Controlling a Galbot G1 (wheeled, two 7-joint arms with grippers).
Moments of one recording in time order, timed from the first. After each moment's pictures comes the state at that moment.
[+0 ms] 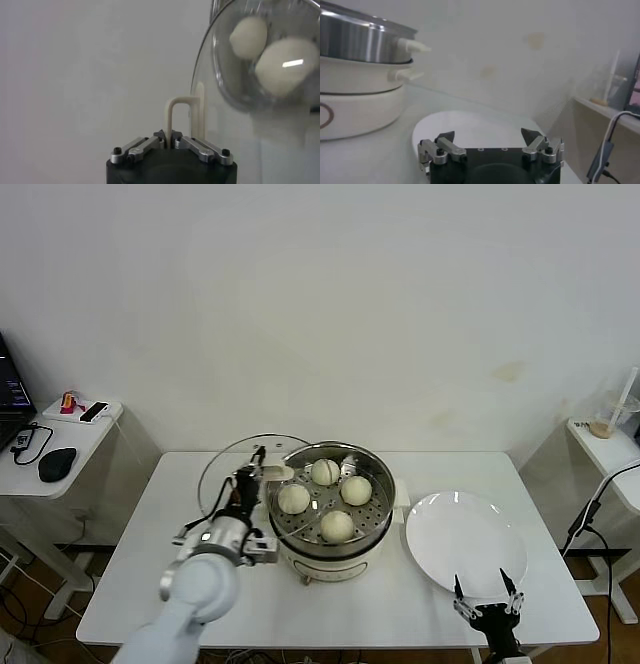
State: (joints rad) left arm 1.00 -1.15 -0.12 -1.98 1.25 0.38 0.30; right arm -1.65 1.54 0.79 1.86 -0.15 0.17 -0.13
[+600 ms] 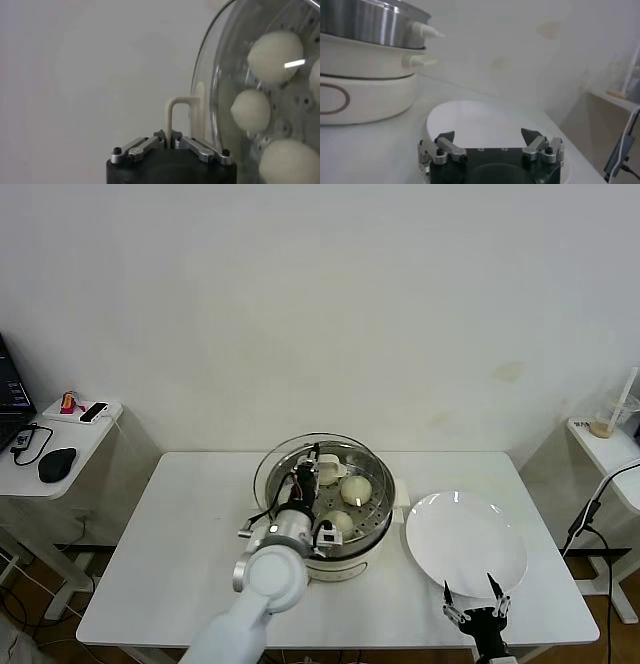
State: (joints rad) left arm 0.91 -1.38 0.03 -1.88 1.42 0.42 0.37; right arm -1.64 1.55 0.76 1.81 -0.18 0.18 -0.13
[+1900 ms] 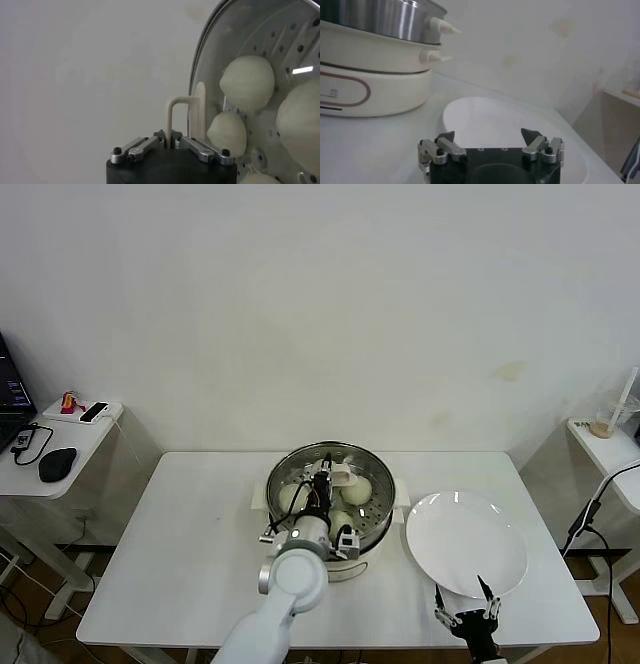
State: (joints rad) left arm 0.94 -1.50 0.02 -1.75 1.51 0.39 0.33; right arm -1.64 1.55 0.73 1.80 -0.20 0.18 -0.13
